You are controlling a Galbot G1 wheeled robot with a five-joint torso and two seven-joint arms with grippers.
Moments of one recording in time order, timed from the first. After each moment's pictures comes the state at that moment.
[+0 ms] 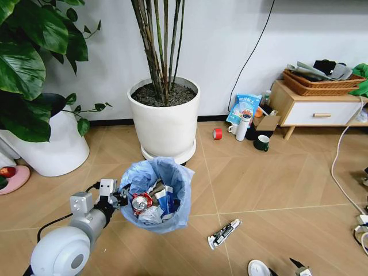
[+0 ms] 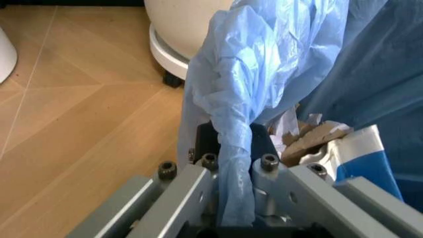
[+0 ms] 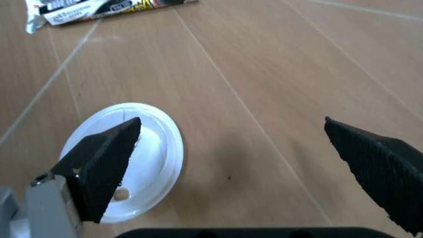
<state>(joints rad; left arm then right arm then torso) 1.48 -1.01 -0.53 -2.33 -0.76 0.67 -0.29 -1.71 1.23 0.84 1.35 0.14 0.23 -0.60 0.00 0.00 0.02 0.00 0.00</state>
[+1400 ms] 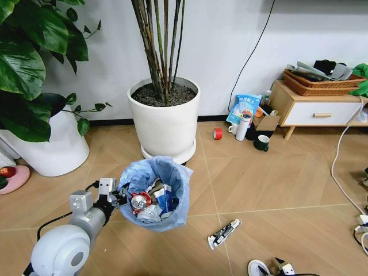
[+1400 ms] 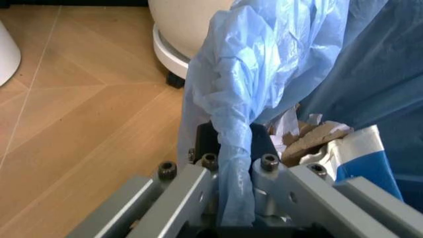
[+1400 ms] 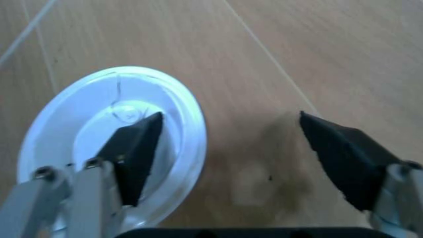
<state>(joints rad) 1.47 -1.01 -0.53 -2.31 -0.77 0.67 -0.29 -1.60 1.25 0.78 1.24 0.05 0.18 -0.58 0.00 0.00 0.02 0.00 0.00</state>
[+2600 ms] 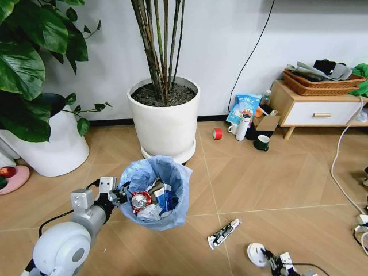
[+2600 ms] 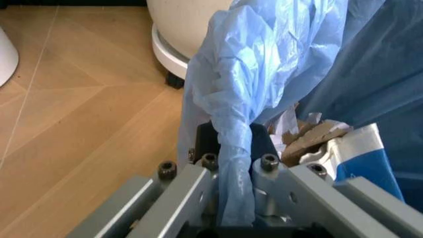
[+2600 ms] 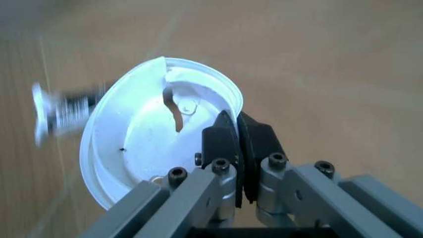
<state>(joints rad) 1.44 -0.99 -0.52 -2.29 -0.79 0.67 -0.30 -1.60 1.24 0.79 1.44 0.18 0.12 -0.58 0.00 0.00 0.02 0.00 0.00</state>
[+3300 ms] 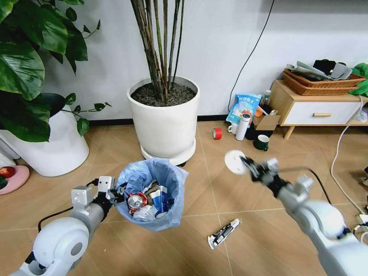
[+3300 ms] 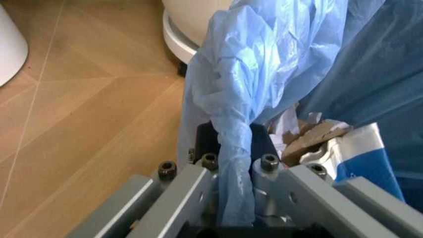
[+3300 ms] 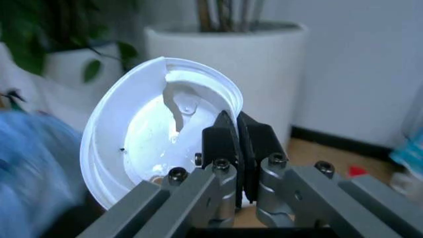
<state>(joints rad) 1.39 -0.92 -0.51 -2.23 -0.85 0.68 -0.33 -1.14 0.91 0.43 2.00 0.66 -0.26 -0.26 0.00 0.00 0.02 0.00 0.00</state>
